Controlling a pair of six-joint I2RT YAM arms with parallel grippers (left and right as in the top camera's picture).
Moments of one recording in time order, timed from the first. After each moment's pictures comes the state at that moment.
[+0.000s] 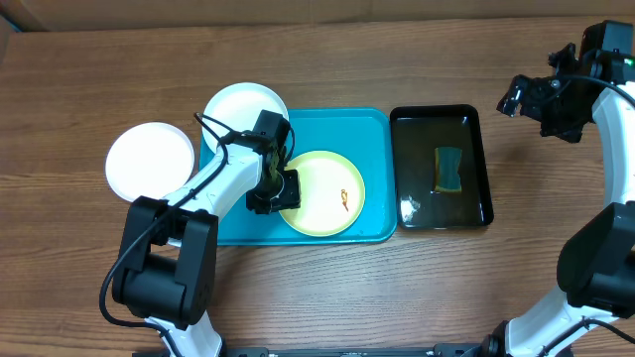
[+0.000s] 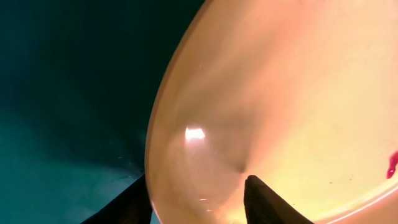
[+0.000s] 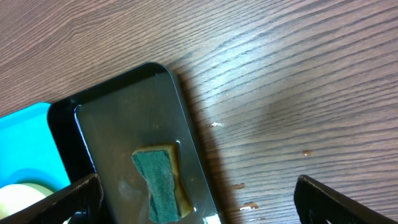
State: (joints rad) left arm -0.31 1.88 1.17 -0.83 0.17 -0.42; right arm -0.25 1.89 1.72 -1.11 -0.24 0.13
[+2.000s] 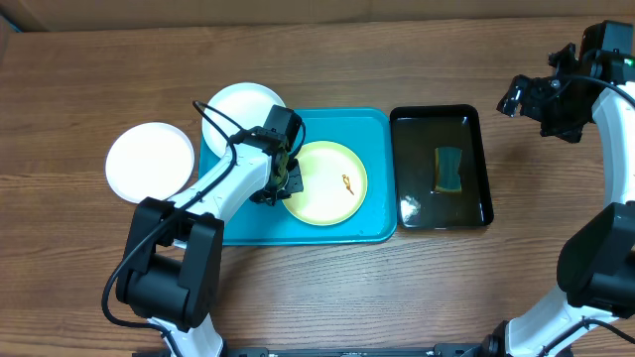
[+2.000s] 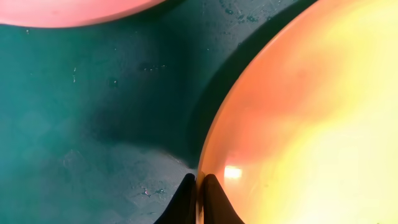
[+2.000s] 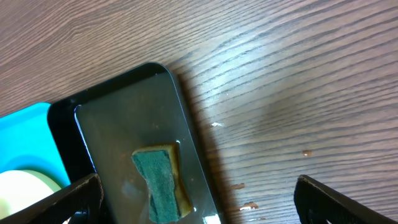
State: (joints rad) left arm -0.35 1.88 1.20 -0.76 -0.04 -0.54; right arm -0.25 1.89 1.72 -1.11 -0.24 0.13
